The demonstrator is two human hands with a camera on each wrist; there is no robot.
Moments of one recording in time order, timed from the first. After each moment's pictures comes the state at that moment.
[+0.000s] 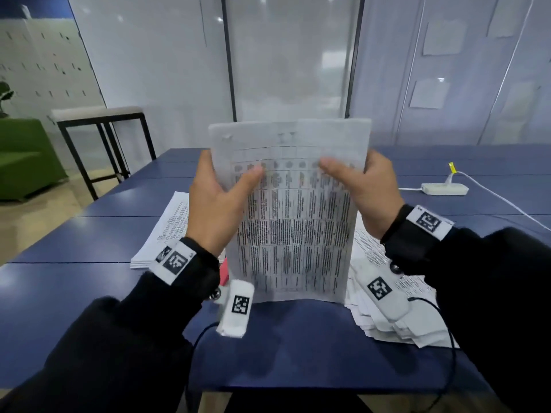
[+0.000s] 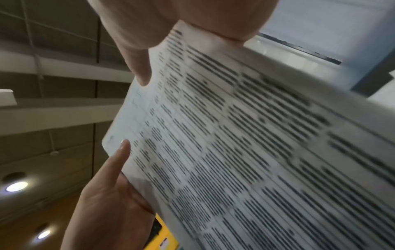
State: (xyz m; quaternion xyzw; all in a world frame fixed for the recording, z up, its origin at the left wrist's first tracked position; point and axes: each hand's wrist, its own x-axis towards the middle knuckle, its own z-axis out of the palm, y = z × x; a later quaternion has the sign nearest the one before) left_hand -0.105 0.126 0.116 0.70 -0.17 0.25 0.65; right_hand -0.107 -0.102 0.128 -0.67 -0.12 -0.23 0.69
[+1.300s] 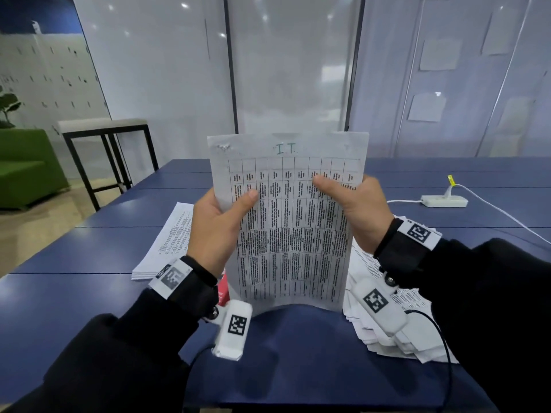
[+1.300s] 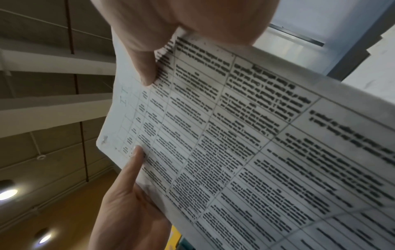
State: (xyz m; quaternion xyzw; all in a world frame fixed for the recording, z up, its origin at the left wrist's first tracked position) left_hand -0.101 0.131 0.098 0.65 -0.14 0.18 0.73; right_hand -0.102 -0.093 0.122 -0.68 -0.10 -0.18 0.71
